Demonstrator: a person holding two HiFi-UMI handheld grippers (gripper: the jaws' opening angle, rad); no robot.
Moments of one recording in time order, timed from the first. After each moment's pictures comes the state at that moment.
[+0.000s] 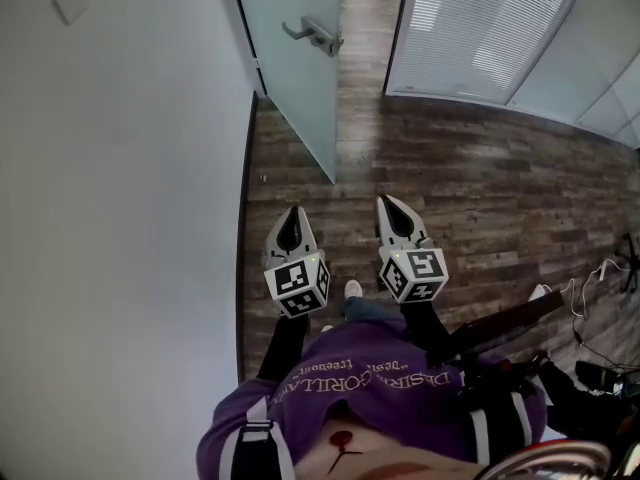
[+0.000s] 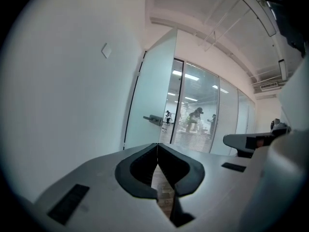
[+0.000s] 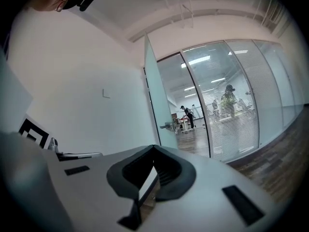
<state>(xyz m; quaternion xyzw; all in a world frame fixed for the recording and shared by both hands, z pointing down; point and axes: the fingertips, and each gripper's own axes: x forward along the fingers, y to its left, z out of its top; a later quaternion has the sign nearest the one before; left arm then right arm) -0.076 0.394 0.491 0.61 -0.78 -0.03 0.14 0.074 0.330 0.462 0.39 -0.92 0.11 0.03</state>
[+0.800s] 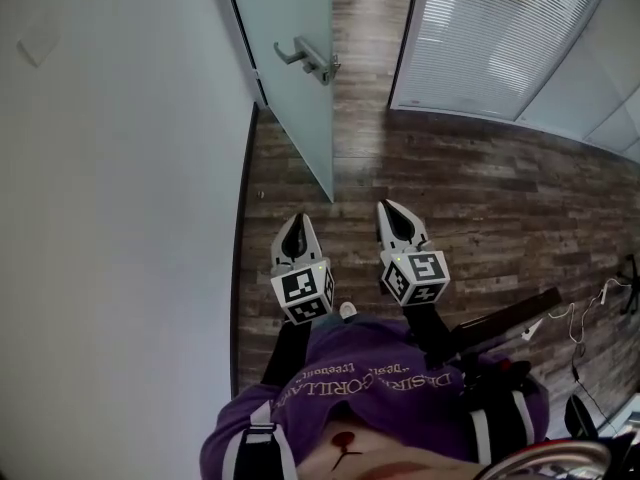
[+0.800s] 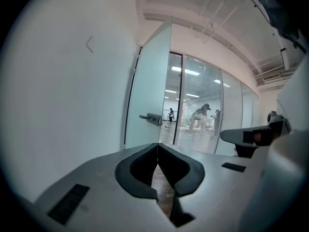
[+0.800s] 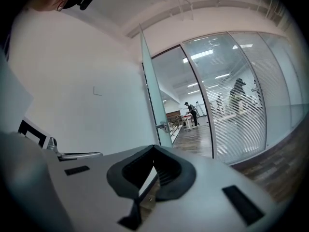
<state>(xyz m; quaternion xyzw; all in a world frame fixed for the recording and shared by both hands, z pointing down) -0.068 0.281 0.493 0.60 -0.79 0.00 0.13 0.071 0.209 0.466 0.36 -0.92 0.11 0.05</state>
